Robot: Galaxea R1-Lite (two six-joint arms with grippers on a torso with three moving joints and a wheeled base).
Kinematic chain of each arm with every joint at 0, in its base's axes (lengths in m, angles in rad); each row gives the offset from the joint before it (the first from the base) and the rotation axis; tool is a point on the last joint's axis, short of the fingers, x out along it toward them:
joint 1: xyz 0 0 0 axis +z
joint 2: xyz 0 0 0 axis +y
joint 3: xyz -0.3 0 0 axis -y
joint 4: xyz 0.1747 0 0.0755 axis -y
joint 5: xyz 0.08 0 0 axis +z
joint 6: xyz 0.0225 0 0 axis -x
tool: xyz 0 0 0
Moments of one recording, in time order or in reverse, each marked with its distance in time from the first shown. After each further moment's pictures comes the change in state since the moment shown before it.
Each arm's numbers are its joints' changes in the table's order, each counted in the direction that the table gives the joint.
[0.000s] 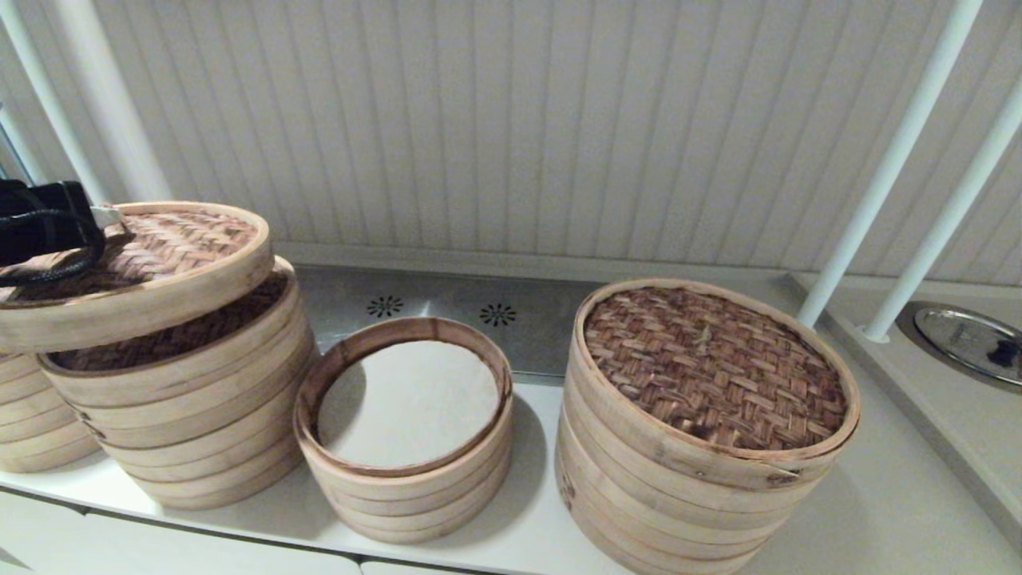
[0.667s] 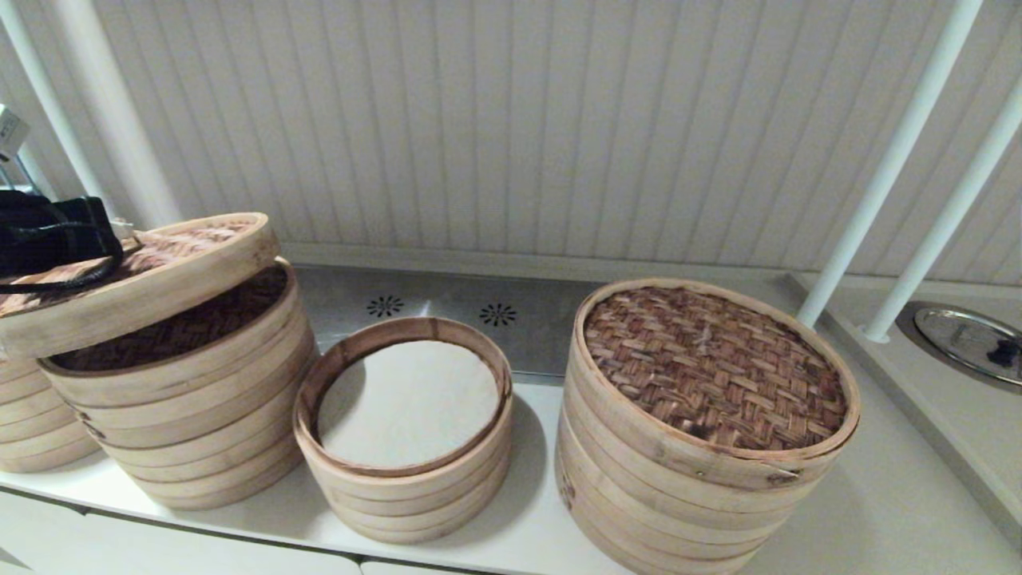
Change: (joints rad) left arm 0.012 0.072 0.009 0.022 -0.003 0.006; right arm 0.000 0.000 0.000 0.000 0.000 0.000
